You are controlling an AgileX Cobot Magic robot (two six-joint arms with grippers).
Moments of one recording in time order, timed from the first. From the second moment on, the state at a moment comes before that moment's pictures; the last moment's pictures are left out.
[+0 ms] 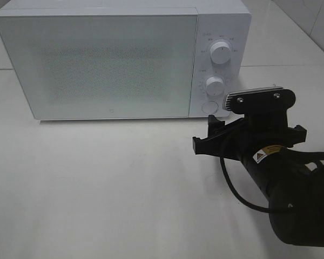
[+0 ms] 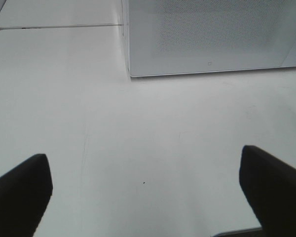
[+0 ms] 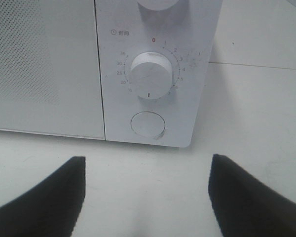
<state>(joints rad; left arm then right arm) 0.04 -0.01 -0.50 -0.21 1.04 0.14 0.84 1.82 -0.41 0.83 -1.21 -0.25</state>
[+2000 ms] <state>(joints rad) 0.04 -0.01 -0.50 -0.21 1.04 0.14 0.75 1.91 -0.48 0.70 -1.11 1.44</state>
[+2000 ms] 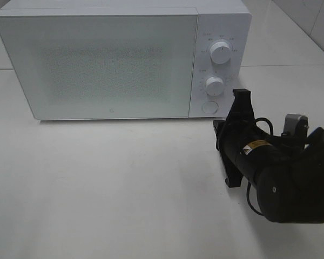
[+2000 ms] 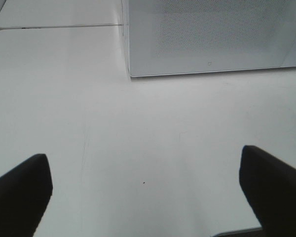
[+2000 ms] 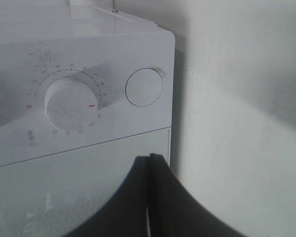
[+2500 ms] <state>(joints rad) 0.04 -0.01 -0.50 -0.21 1.04 0.14 0.55 2.02 -0.63 0.47 -1.00 1.44</state>
